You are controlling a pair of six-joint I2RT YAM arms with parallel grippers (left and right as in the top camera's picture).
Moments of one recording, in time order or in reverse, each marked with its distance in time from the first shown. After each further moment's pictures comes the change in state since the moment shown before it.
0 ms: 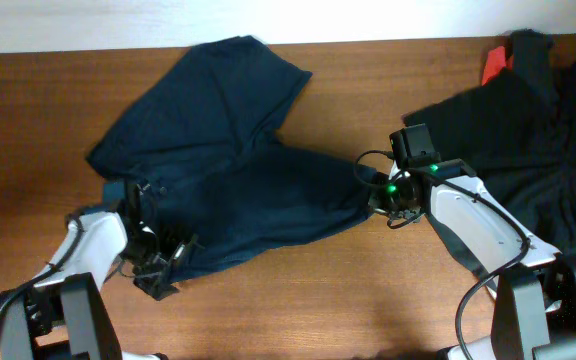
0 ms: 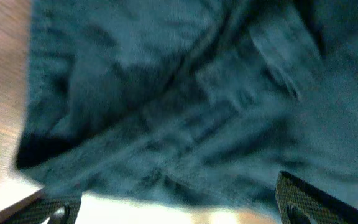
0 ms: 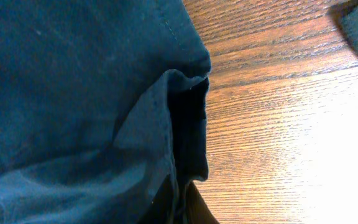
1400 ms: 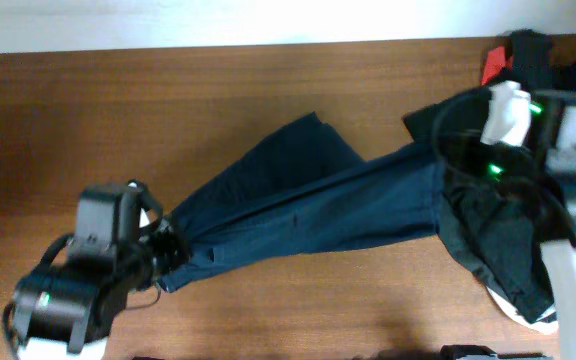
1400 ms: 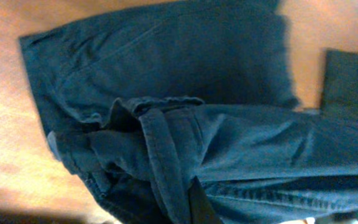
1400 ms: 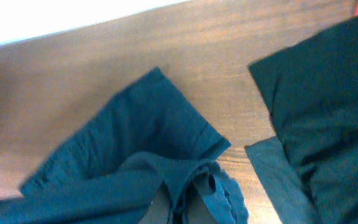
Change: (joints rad) left arm -0.359 -0.646 0.428 -0.408 -0.261 0.074; right arm -0.246 -0.402 0.418 -0.353 -0.120 -0.411
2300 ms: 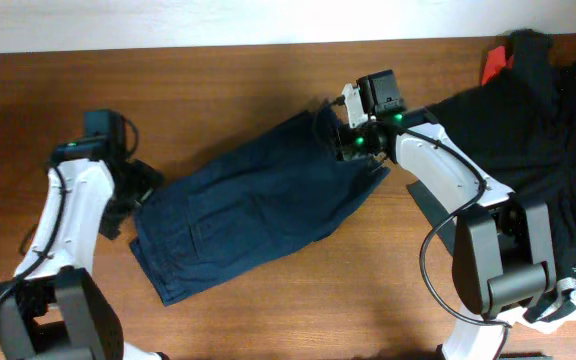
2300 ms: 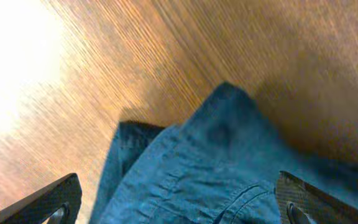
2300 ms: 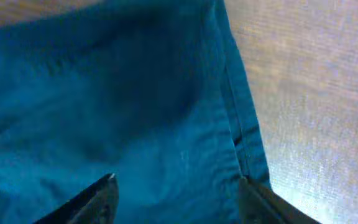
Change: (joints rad) left arm 0.320 0.723 0.061 0.231 -0.255 -0.106; right arm 0.317 0.713 0.005 0.427 0.162 -0.094
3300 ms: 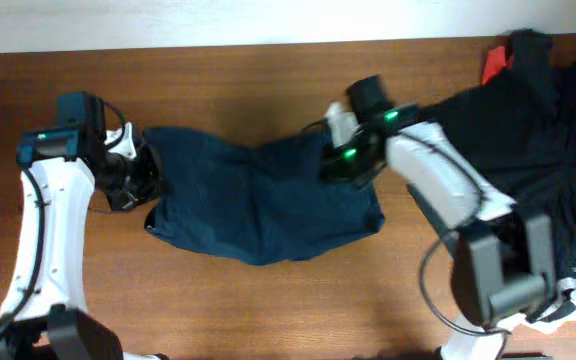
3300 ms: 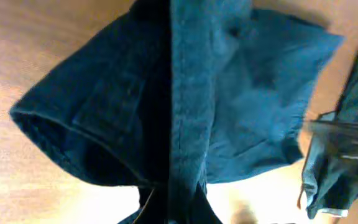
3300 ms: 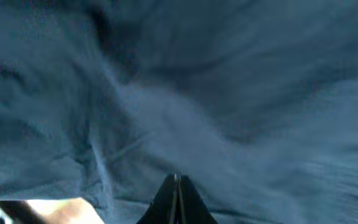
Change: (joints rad) left arm 0.008 -0.080 0.167 -0.188 0.536 0.510; right arm 0.090 -0.025 0.039 -0.273 -0.298 0.144
